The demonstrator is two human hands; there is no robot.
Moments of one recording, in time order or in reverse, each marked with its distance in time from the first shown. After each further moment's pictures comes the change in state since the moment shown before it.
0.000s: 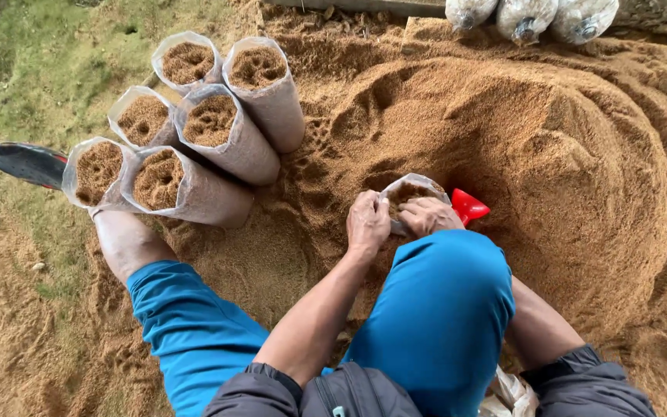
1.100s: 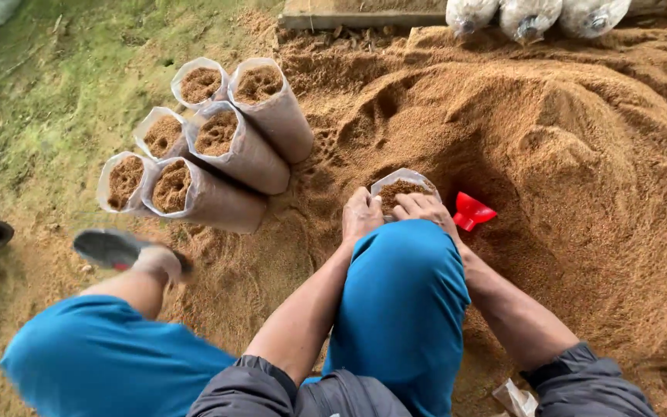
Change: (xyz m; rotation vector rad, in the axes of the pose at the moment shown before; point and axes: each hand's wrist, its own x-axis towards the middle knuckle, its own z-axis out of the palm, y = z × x) left_hand 0.011 0.032 -0.017 0.123 -0.051 -0.155; right_hand 0.010 -0.003 0.024 -0.076 0.195 0.007
